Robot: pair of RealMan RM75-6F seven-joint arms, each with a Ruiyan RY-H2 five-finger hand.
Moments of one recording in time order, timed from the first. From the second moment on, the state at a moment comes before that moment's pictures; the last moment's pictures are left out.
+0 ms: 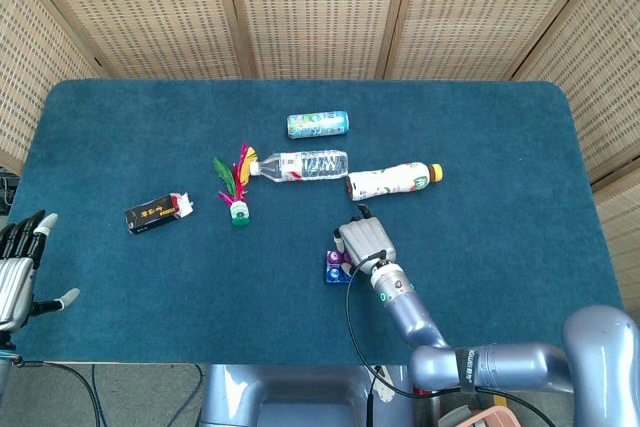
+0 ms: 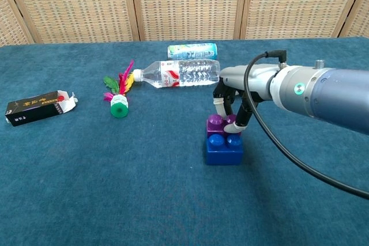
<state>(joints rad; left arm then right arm) -0.11 -1.06 -0.08 -1.82 1.36 1.43 0.17 0.97 -1.60 0.20 -1.72 -0.55 1.07 -0.77</state>
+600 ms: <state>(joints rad) -0.31 -1.06 -0.16 -1.75 1.40 1.22 -0.06 0.88 -1.57 0.40 -1.70 -0.81 1.01 -0.16</state>
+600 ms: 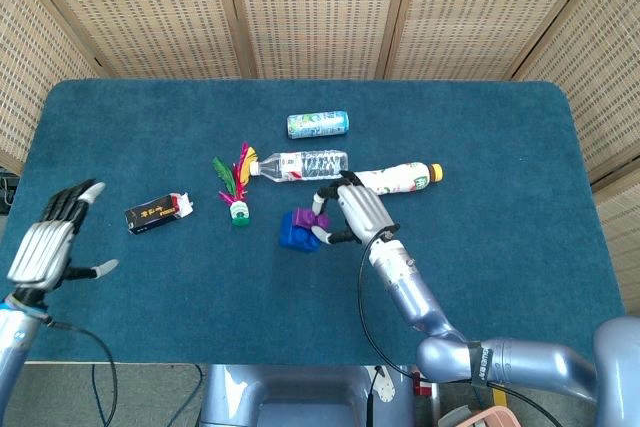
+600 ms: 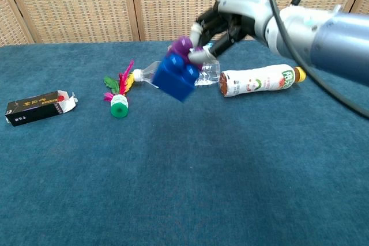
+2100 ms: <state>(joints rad) -0.94 -1.14 -0.27 -1.84 0.67 0.75 0.10 0.92 -1.66 0.49 -1.63 -0.73 0.99 0.00</state>
